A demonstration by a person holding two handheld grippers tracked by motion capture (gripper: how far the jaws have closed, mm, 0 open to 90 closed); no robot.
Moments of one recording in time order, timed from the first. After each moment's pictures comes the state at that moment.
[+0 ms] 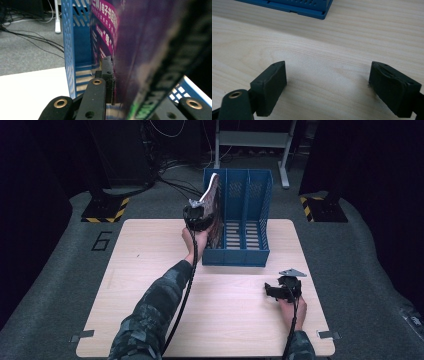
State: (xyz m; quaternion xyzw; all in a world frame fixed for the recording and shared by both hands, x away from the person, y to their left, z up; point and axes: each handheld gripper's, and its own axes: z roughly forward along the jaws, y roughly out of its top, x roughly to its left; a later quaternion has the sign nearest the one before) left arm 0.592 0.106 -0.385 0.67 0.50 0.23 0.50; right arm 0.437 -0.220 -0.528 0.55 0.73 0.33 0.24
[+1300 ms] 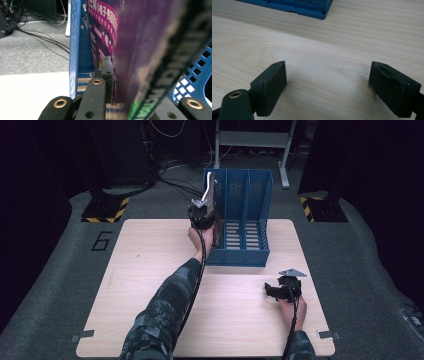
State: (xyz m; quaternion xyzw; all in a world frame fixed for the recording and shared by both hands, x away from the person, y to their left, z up) left arm 0.614 0.093 -0.402 0.62 0.54 0.25 0.50; right arm 0.437 -0.219 -0.528 0.55 0.73 0.33 0.24
